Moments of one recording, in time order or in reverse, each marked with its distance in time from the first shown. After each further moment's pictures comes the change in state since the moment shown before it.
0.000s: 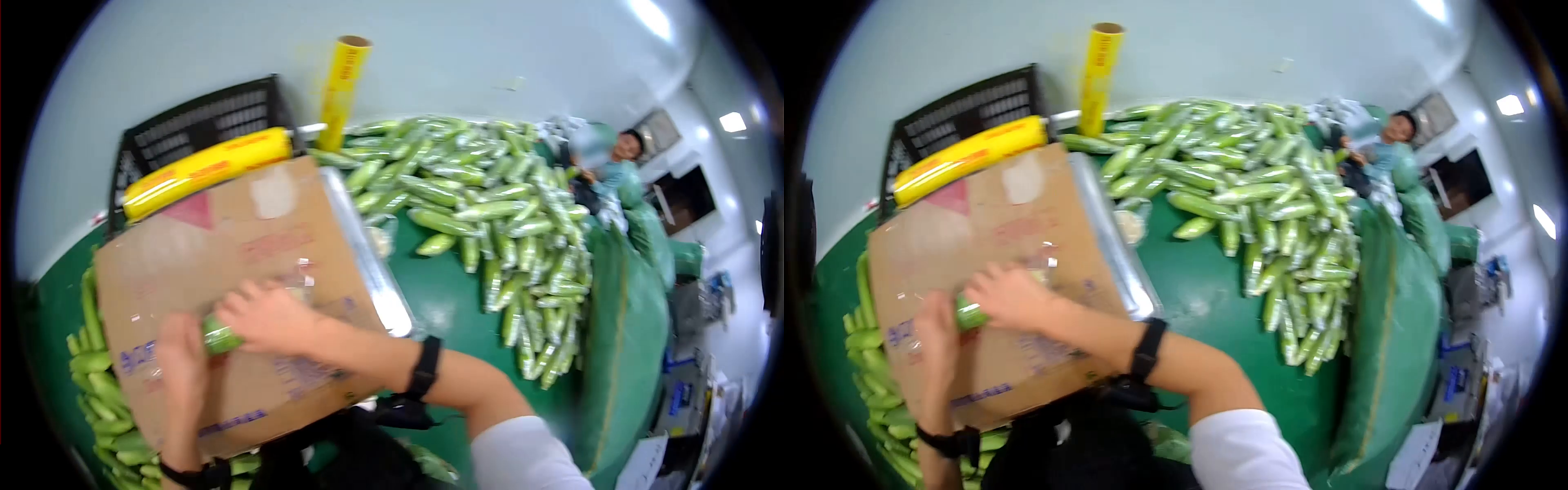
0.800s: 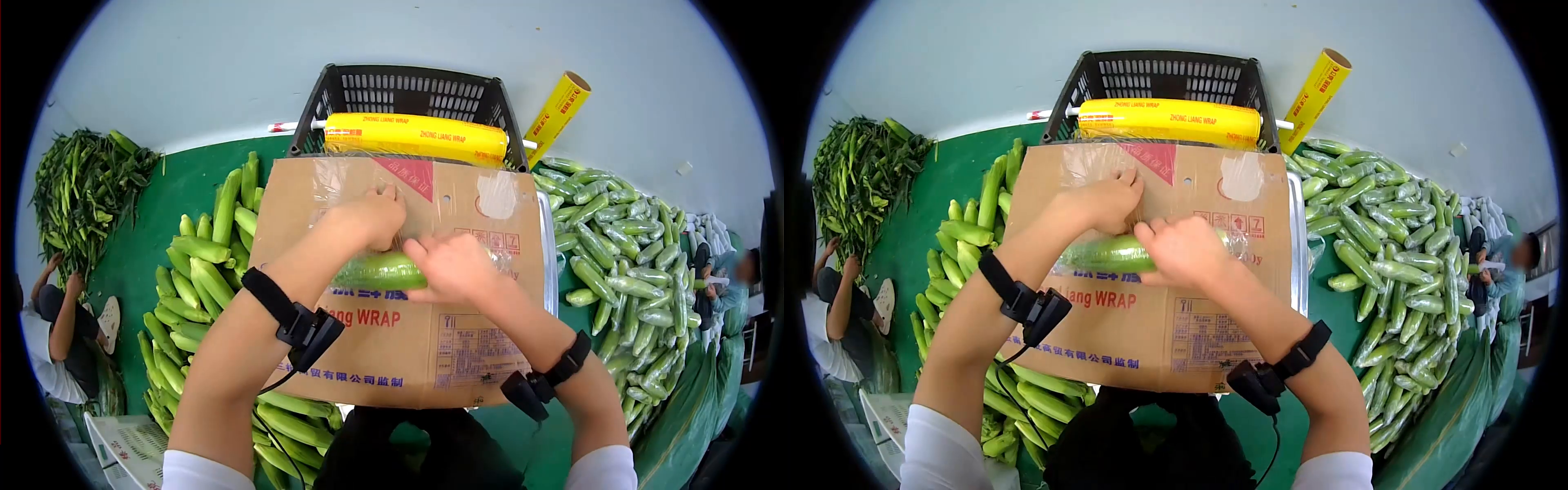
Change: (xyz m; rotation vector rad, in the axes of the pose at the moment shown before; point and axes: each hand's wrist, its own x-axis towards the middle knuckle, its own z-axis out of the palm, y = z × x) left_hand 0.135 -0.023 -0.006 0.446 -0.742 0.227; right_hand 0.068 0.017 -0.019 -0.022 -0.271 -0.127
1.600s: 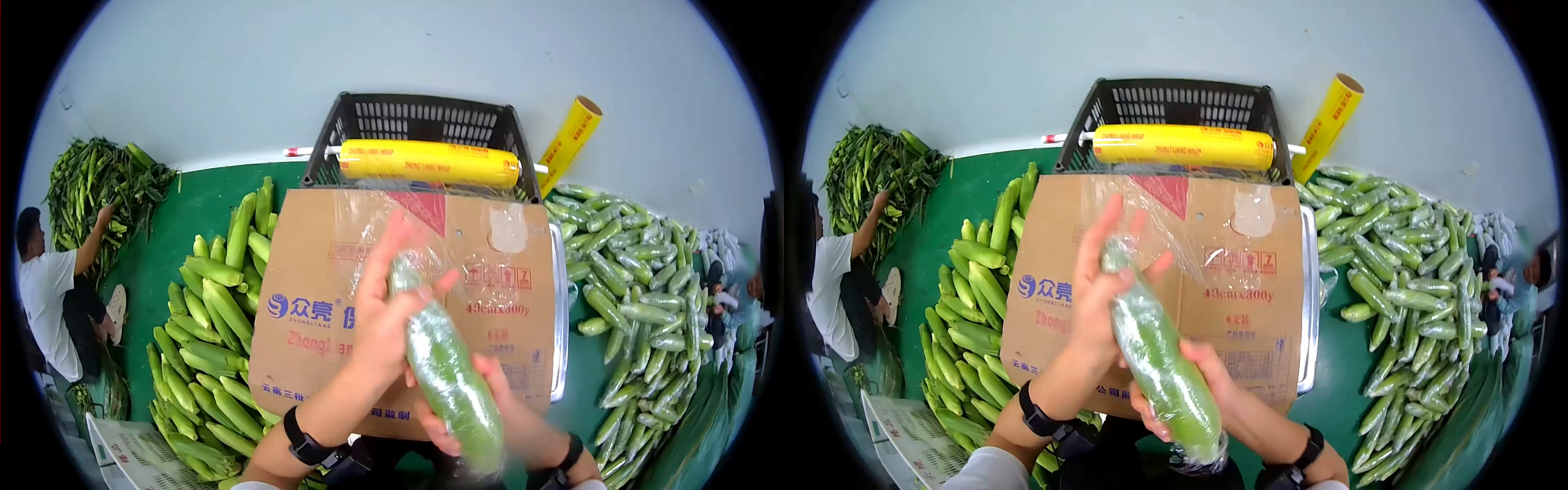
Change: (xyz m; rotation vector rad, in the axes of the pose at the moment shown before) left_hand -0.079 0.098 0.004 -1.959 0.982 0.403; right_hand -0.083 -0.081 -0.008 3.051 -0.436 0.093
